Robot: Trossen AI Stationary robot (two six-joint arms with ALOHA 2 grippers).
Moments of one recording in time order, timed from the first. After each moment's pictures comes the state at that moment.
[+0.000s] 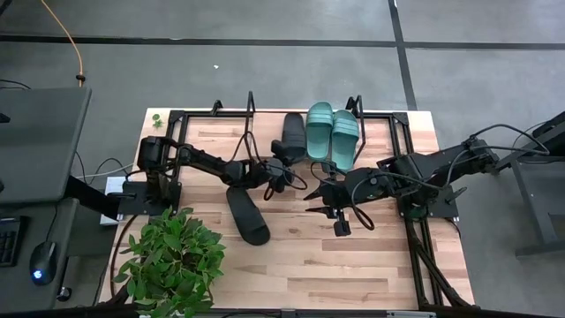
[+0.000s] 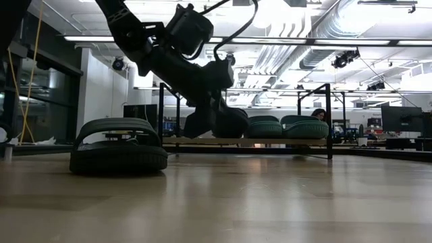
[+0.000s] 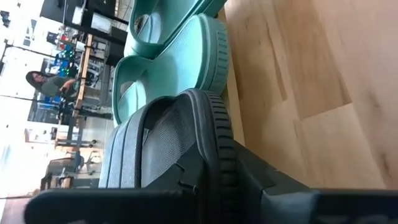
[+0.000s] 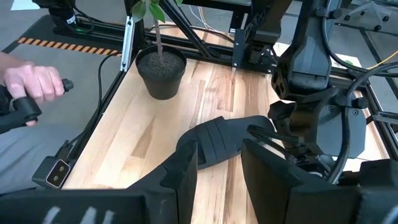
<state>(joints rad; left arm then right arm) 0.18 1.89 0.96 0.38 -0.56 0.86 0.34 1.41 1.50 -0.65 0.19 0.00</state>
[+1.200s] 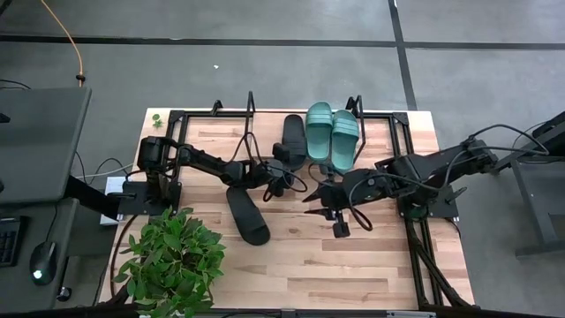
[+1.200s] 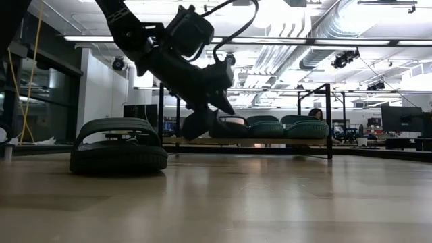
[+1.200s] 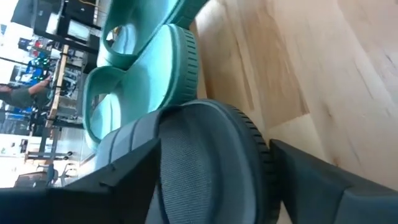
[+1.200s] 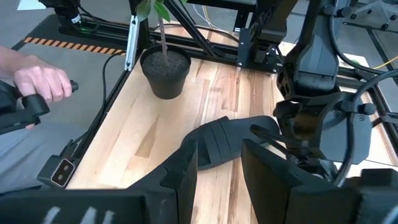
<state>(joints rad) 0.18 1.89 0.96 0.34 -0.48 0.81 0.34 1.42 1.50 -0.64 0.17 0.00</state>
